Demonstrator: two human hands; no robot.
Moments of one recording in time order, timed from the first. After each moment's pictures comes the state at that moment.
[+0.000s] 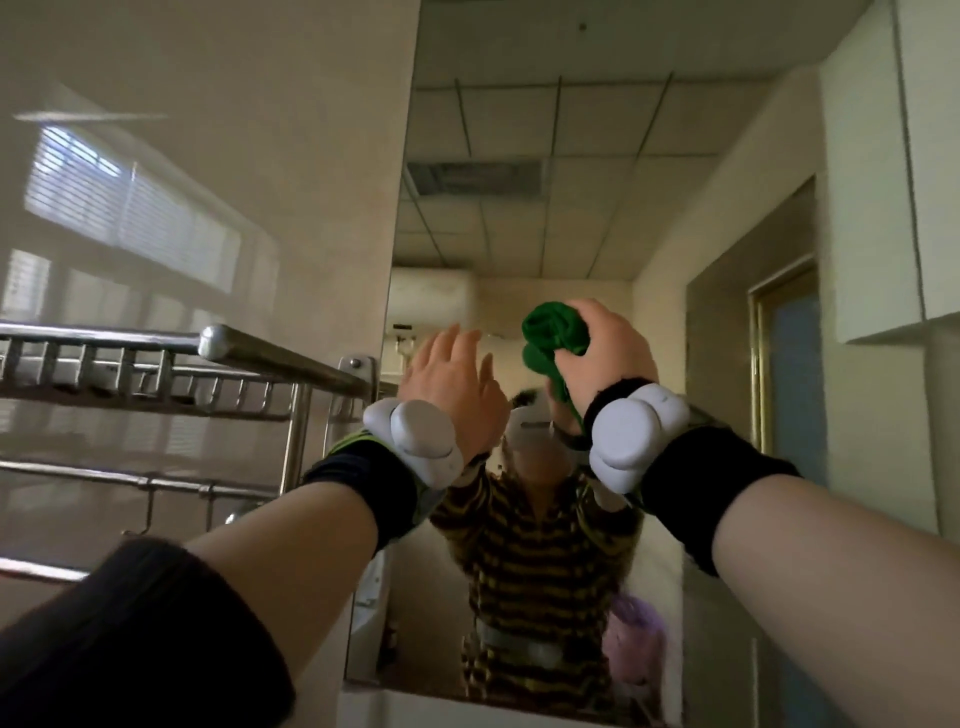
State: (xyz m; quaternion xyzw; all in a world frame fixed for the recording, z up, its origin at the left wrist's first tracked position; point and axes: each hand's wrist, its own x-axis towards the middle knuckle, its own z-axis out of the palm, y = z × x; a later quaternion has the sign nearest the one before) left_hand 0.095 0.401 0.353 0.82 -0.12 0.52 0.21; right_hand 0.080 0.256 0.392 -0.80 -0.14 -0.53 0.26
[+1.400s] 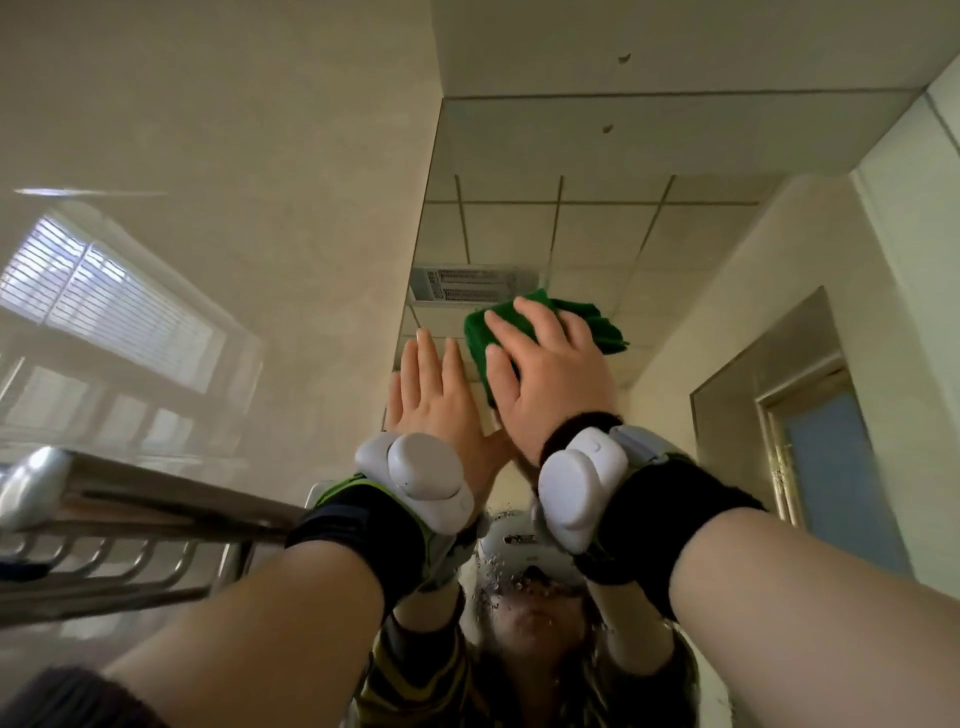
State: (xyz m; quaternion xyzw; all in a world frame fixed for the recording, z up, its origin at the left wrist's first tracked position) left_hand 0.215 0.428 0.431 0.71 -0.08 0.67 0.21; right_hand 0.182 0.327 0.466 -0.66 -0.20 -0.72 0.04
